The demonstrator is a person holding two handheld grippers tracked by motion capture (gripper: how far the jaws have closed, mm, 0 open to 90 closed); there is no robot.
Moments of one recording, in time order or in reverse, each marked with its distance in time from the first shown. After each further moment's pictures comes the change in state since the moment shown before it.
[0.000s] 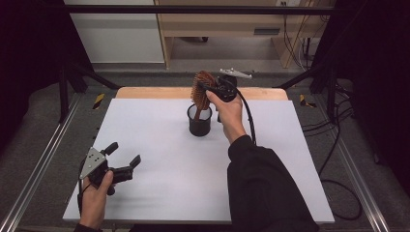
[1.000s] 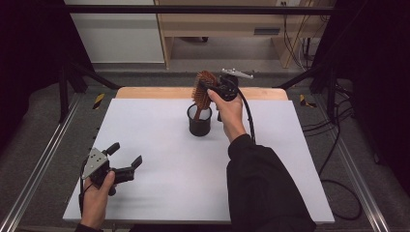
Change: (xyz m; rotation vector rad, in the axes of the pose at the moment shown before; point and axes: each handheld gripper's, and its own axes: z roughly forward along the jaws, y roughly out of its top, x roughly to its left) left arm -0.003 -0.001 0.002 0.008 -0.008 0.006; right arm -0.012 -0.002 0.007 -0.009 -0.004 0.046
